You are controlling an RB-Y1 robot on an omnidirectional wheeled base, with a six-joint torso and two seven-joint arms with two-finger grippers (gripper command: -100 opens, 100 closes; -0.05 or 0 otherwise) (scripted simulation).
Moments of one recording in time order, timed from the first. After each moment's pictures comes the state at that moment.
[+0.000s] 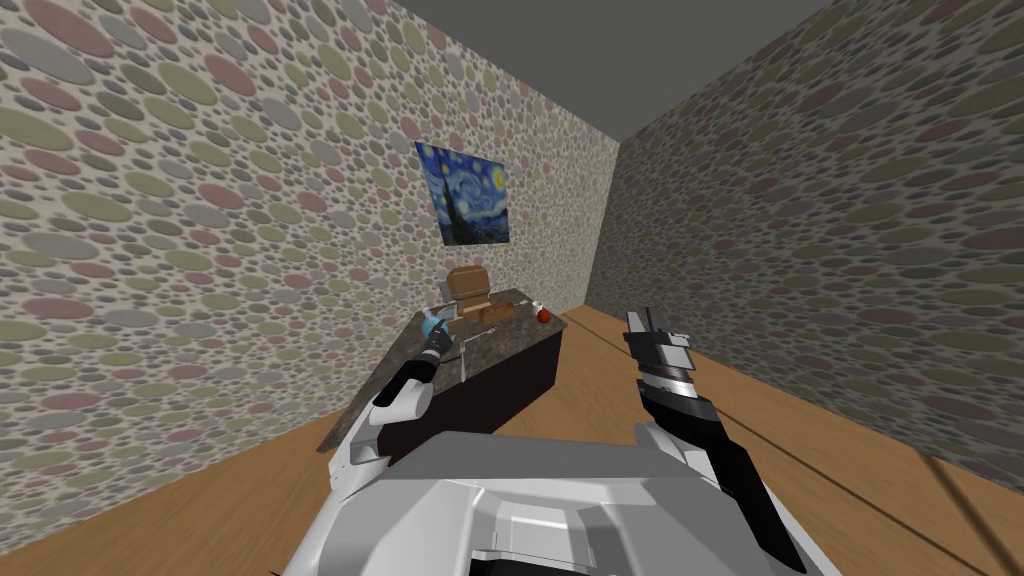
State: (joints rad) left arm 0.31 0.24 0.21 -2.12 0.27 0.30 0.27; right arm 0.53 -0.04 -0.06 -2.27 -0.12 -0.55 0.04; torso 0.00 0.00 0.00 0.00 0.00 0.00
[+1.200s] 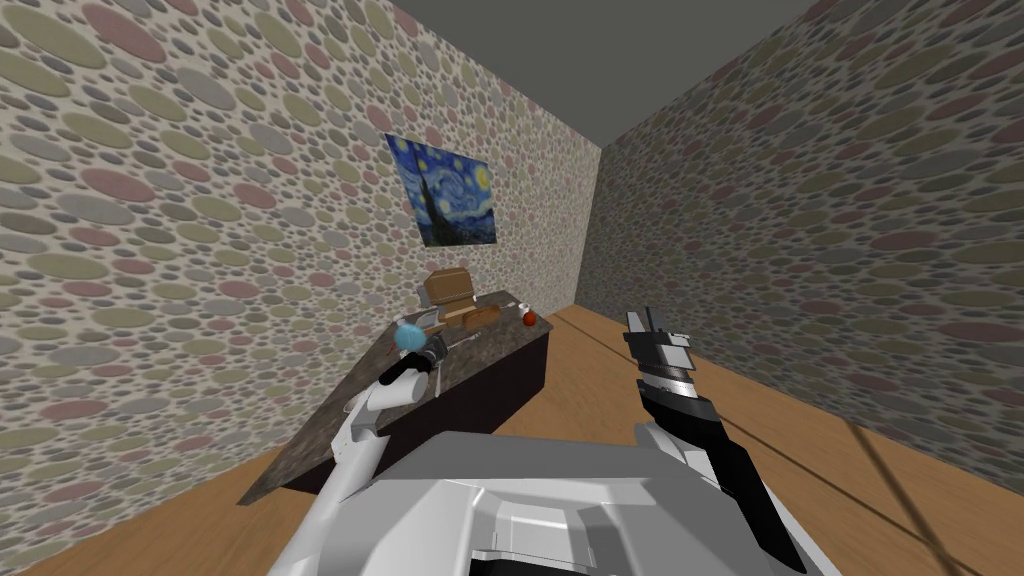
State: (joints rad) left arm 0.22 0.30 0.29 -2.02 0.30 0.65 0.30; right arm 0.53 -0.04 -0.06 -2.27 -0.12 -0.55 0.04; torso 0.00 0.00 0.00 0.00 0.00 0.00
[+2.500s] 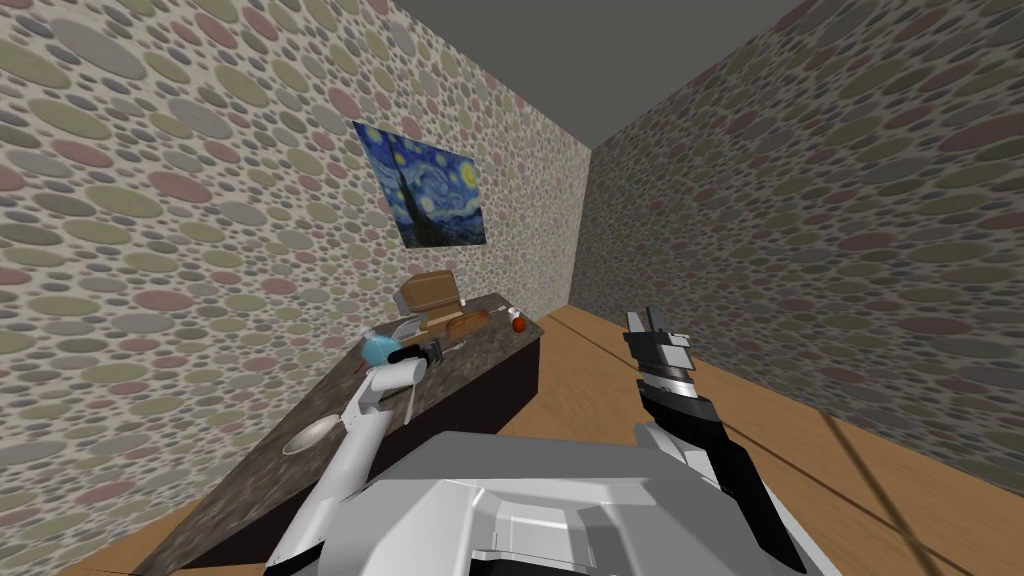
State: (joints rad) left arm 0.09 0.36 0.35 -1.89 0.30 0.98 0.32; right arm 0.53 -0.04 -0.06 -2.27 -0.12 -0.55 0.04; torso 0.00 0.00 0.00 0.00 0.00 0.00
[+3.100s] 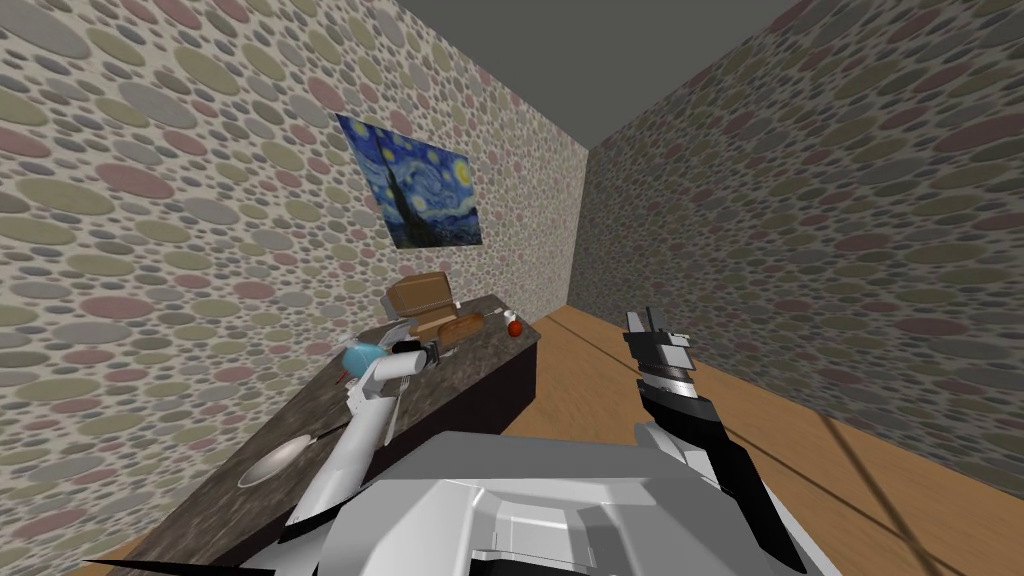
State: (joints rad) left arm 0.01 0.41 0.36 -1.81 0.29 1.14 0.32; right arm 0.53 -0.04 -0.06 -2.27 -0.12 -0.55 0.04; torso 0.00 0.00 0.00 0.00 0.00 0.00
